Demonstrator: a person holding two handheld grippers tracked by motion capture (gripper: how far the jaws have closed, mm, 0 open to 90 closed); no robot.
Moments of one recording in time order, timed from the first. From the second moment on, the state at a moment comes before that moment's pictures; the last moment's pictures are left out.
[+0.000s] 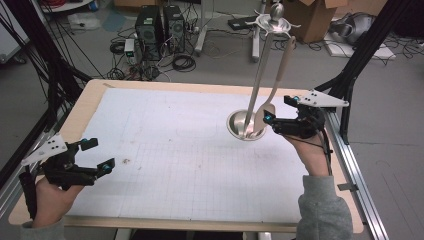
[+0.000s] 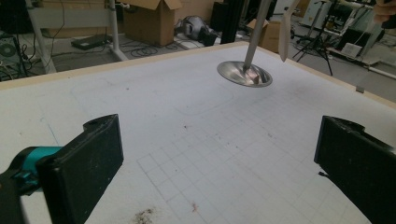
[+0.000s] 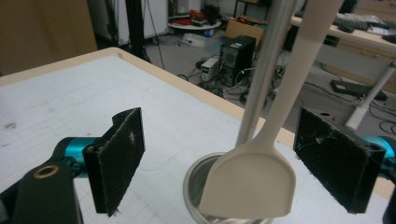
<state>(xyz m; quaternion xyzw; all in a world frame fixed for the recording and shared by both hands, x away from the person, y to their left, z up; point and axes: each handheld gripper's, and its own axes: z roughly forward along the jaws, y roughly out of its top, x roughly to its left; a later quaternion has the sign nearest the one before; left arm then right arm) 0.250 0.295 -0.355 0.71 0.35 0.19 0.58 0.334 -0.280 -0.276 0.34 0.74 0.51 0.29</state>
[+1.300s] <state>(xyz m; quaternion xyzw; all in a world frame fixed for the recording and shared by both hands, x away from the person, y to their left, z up) 0.253 0.293 -0.353 0.71 0.35 0.18 0.59 0.264 -0.289 -0.331 0.29 0.76 0.55 0.20</state>
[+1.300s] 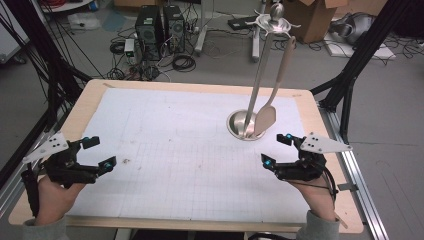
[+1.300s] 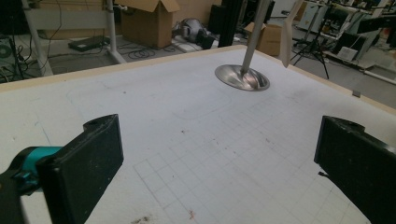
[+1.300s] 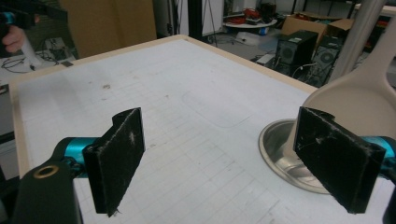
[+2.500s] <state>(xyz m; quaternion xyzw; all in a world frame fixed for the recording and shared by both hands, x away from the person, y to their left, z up) 0.252 0.290 -0.353 0.71 0.34 0.18 0.60 0.260 -0.330 -0.352 0.31 0.70 0.61 0.20</state>
